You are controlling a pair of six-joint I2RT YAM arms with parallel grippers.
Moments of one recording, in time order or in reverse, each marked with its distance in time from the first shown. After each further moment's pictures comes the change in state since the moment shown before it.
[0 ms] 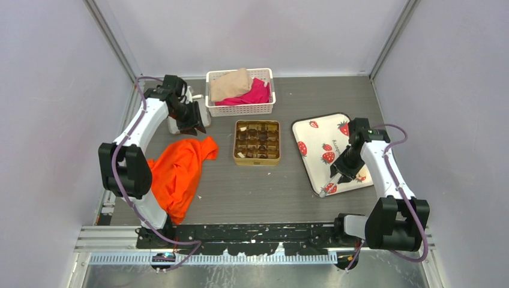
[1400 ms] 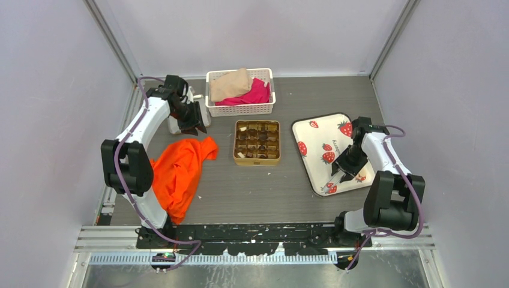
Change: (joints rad) left arm 0.000 0.035 0.011 0.011 0.003 -0.001; right arm -0.087 0.171 0.000 0.087 -0.028 -0.051
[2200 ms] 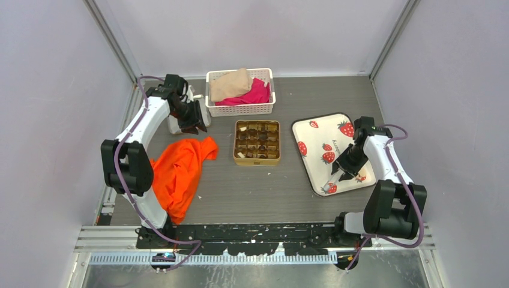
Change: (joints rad) left arm 0.000 0.001 0.010 0.003 0.004 -0.003; right arm -0.007 -0.060 0.000 -0.007 -0.035 -0.021
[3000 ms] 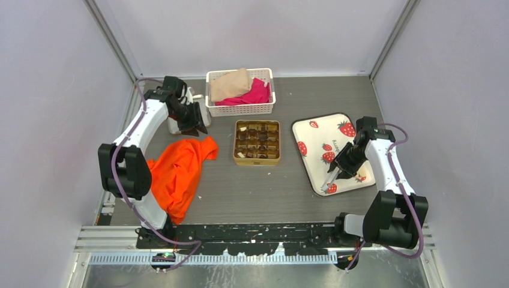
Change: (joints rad) left arm 0.000 -0.033 -0.037 0.002 0.029 -0.005; right arm 0.000 -0.076 0.000 -0.013 -0.107 -0.042
